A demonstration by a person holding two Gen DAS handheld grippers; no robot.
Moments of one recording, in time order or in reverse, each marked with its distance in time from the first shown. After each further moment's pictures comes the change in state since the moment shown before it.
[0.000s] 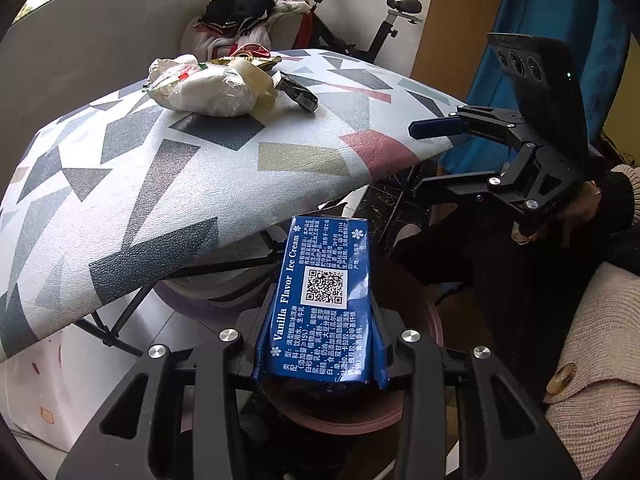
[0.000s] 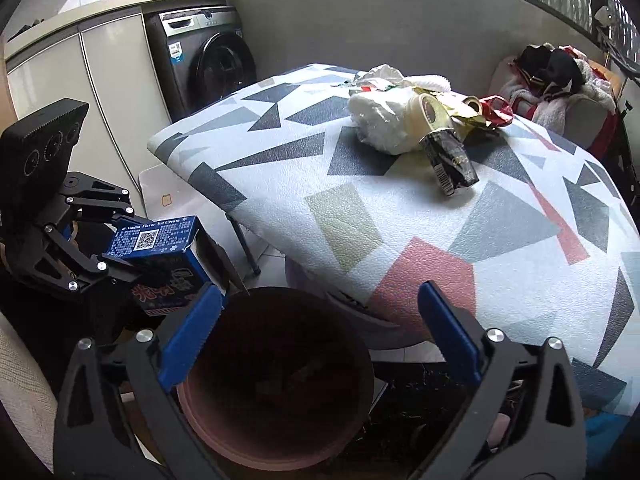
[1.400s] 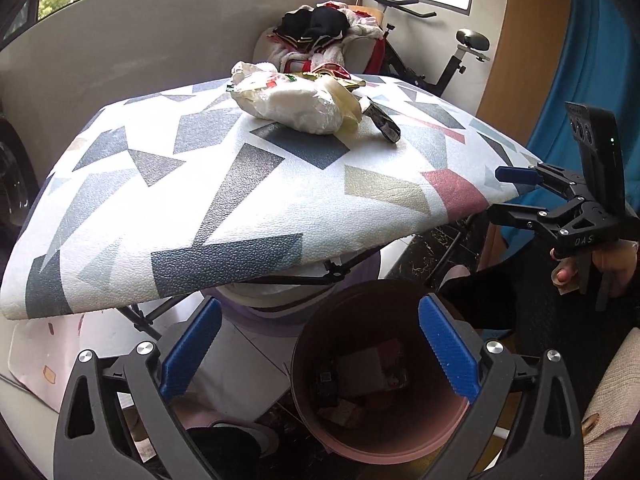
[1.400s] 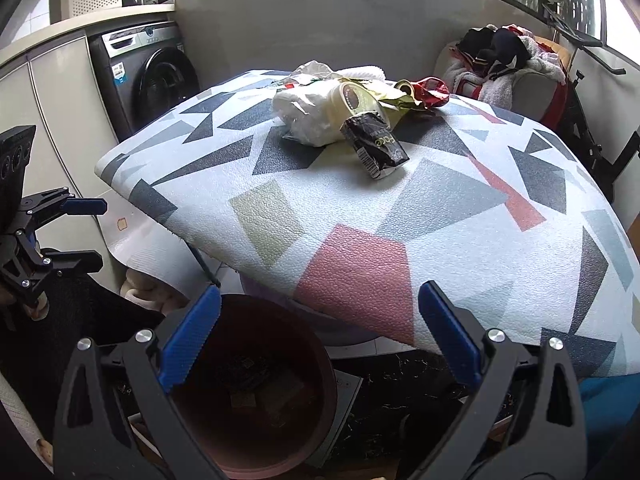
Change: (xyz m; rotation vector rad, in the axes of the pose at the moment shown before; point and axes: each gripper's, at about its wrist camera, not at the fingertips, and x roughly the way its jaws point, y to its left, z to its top) left arm -0.004 0.033 0.004 -0.180 -0.097 0.193; right arm 0.002 -0.034 -0.010 0.158 -0.012 -0.131
